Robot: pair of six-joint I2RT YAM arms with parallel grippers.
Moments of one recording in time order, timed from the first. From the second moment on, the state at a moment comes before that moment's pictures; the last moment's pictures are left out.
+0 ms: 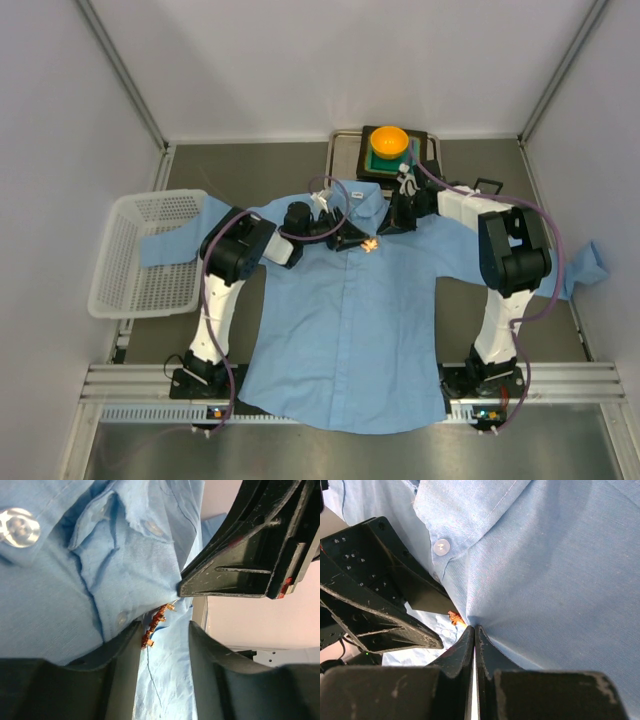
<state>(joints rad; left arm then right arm) -0.49 2.28 1.06 1.01 0.77 -1.17 0.26 1.94 1.30 -0.41 -0.55 0.43</state>
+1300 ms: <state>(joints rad) -0.50 2.35 1.17 0.99 0.82 -1.15 0.26 1.95 1.33 -0.48 -0.57 0.36</state>
